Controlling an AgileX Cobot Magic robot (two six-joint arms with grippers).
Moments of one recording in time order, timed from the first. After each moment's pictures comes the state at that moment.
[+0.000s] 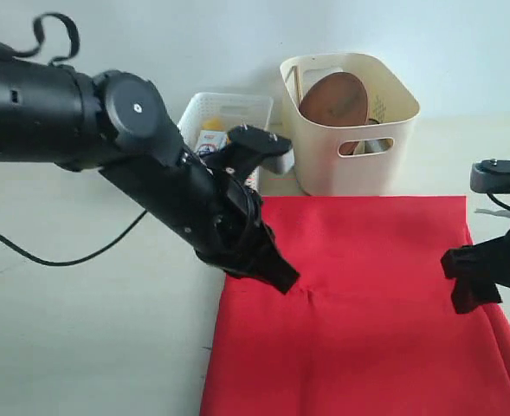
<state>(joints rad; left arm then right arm) -0.72 1.82 -1.21 -0.60 0.67 0.61 0.10 1.50 -0.72 0.14 0.70 0.01</state>
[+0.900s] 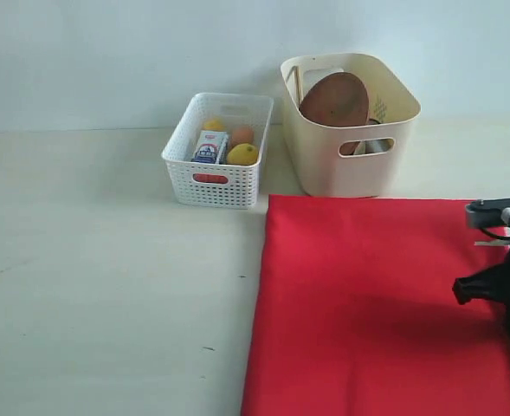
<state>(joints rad) -0.66 0.58 -0.86 -0.09 0.84 0.10 0.02 1.82 -0.84 -0.13 0.73 0.12</state>
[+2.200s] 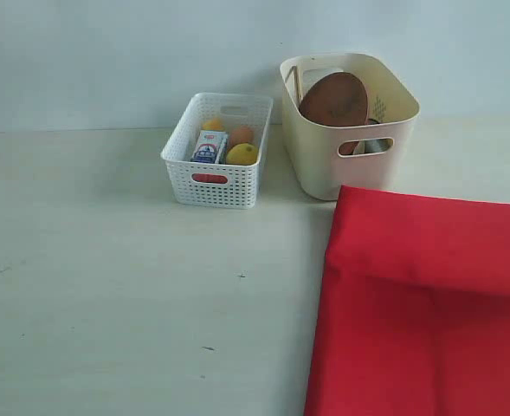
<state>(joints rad) -0.66 0.12 -0.64 -0.05 0.86 -0.01 -0.22 1.73 -1.06 -0.22 0.89 0.11</state>
